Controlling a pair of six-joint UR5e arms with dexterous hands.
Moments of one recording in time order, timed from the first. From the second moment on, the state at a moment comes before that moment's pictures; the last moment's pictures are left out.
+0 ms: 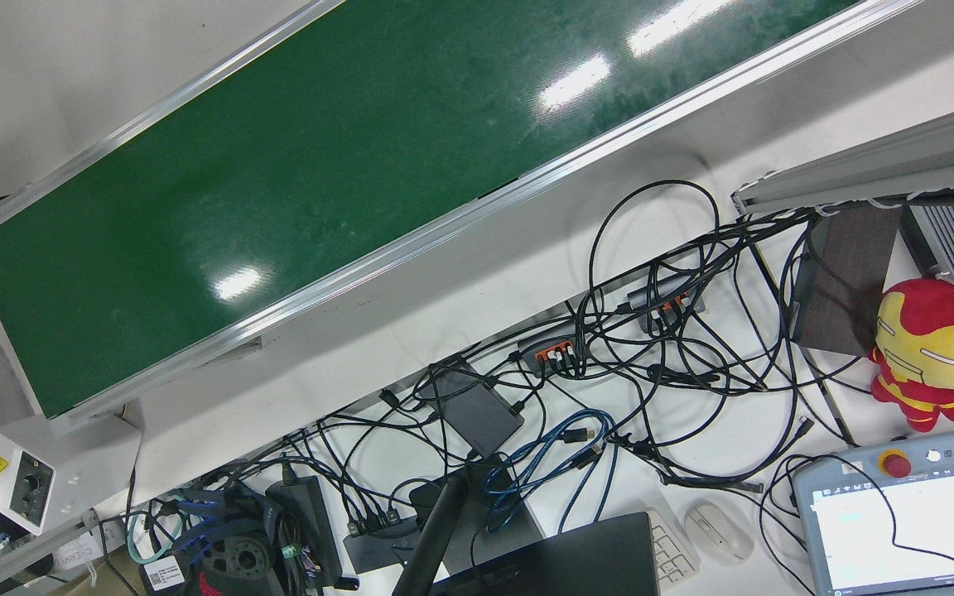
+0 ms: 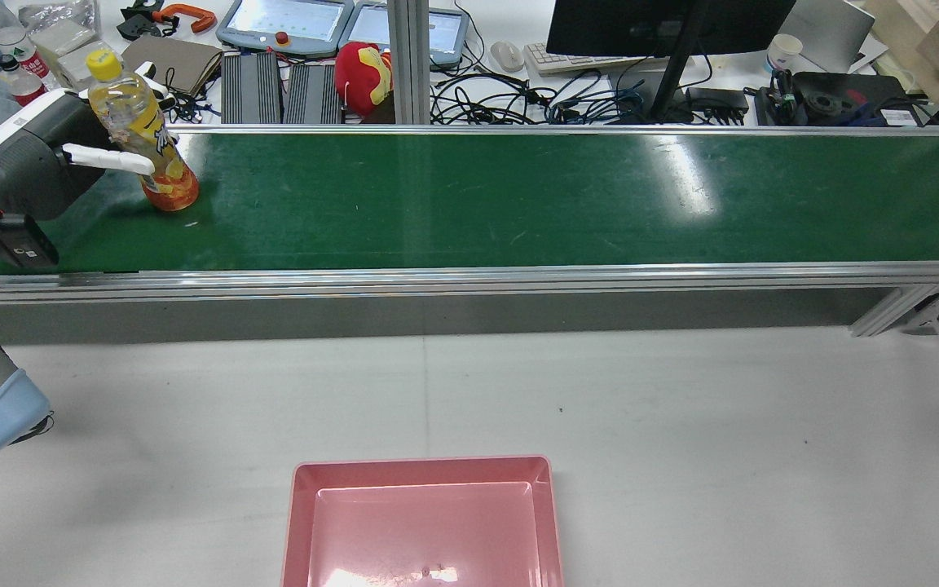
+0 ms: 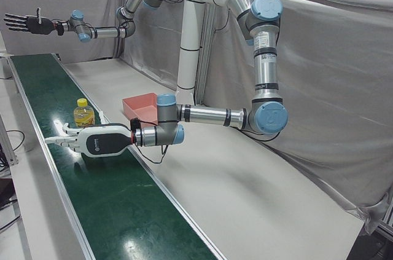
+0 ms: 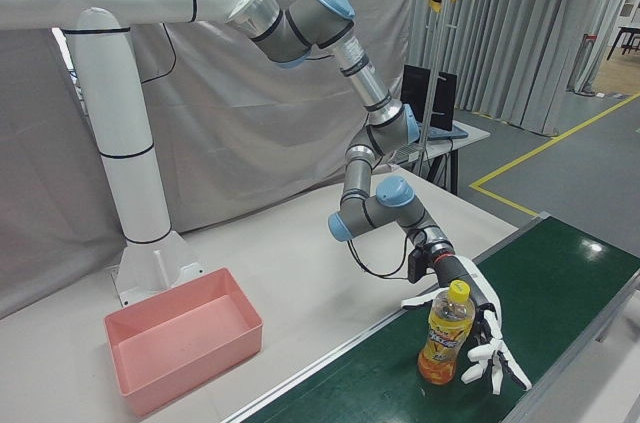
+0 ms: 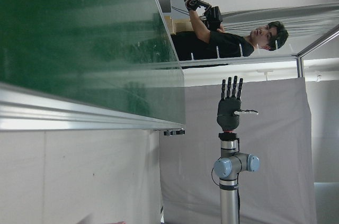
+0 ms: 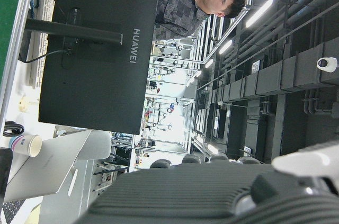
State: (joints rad) left arm -0.95 -1.94 -1.68 0.17 1.28 0.27; right arm 1.54 -1.51 1.58 -3.11 -1.57 -0.11
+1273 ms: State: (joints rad) left arm -0.90 -2.11 -1.78 0.38 1.41 0.26; right arm 1.55 -1.51 1.58 -3.11 -1.57 -0.11
